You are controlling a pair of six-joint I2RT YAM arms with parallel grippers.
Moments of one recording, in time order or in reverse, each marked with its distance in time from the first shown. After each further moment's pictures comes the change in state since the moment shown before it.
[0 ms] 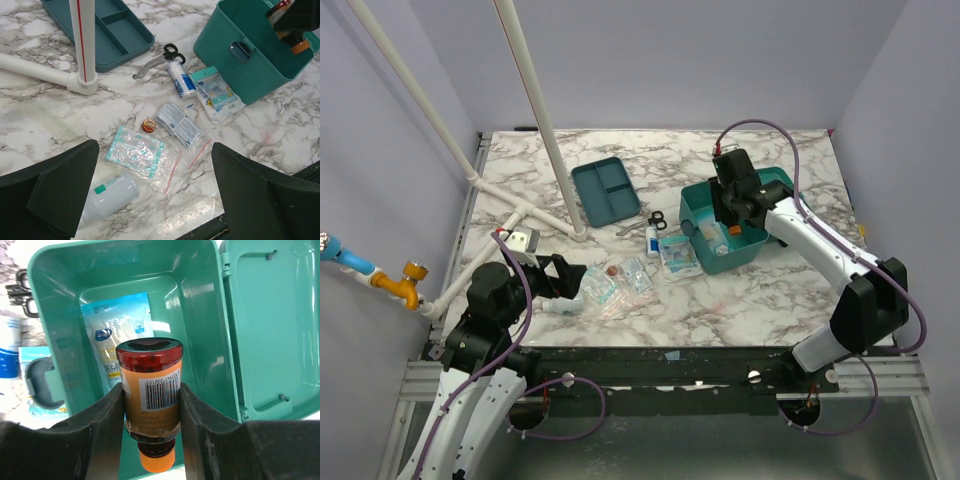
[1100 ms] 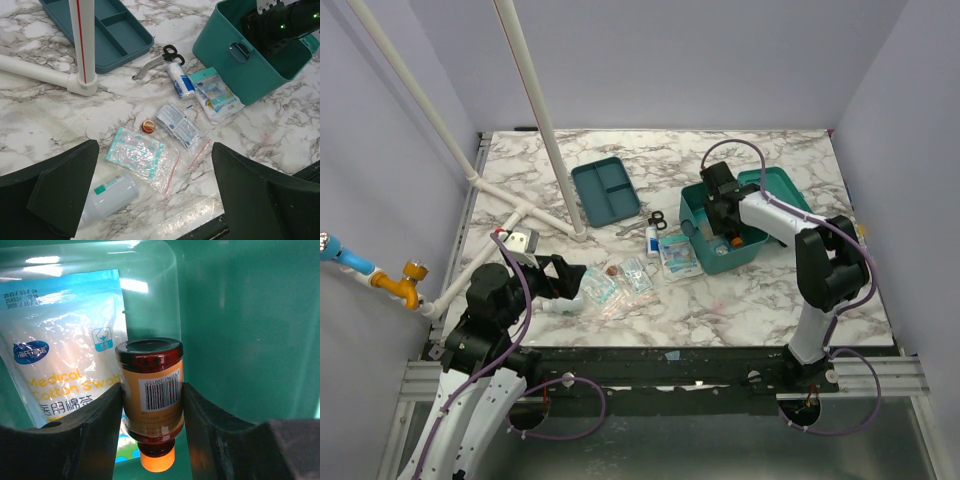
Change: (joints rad) left arm 0.000 -0.008 0.000 0.000 0.001 0.000; right arm -0.074 0.327 -0.035 0.120 0.018 -0.154
